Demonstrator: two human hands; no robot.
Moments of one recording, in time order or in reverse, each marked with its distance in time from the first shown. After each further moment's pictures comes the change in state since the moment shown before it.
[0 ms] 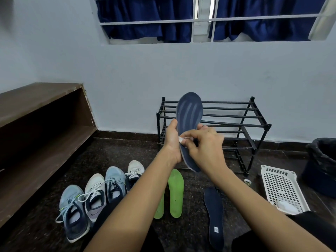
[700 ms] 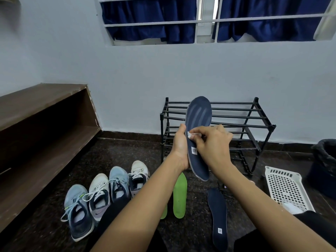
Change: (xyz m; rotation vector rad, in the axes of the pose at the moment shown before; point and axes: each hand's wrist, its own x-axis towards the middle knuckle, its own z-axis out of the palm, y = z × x) left_hand -0.008 -0.012 -0.001 0.019 -0.024 -0.072; right_hand 0.010 0.007 0.004 -0.098 0.086 0.045
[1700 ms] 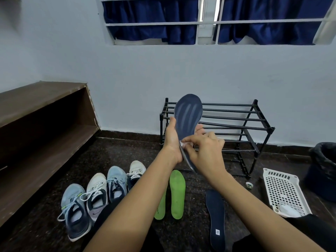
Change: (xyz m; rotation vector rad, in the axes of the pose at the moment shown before) left_hand 0.008 0.019 -0.010 -0.022 0.035 0.110; right_hand -0.016 -0.008 0.009 -0.043 -0.064 -0.107
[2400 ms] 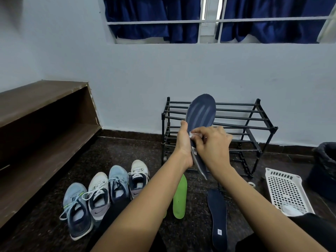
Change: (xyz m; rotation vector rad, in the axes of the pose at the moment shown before) left_hand -0.004 -0.019 0.010 0.052 0.044 -0.052; right_hand 0.014 0.010 0.004 -0.015 0.127 0.070
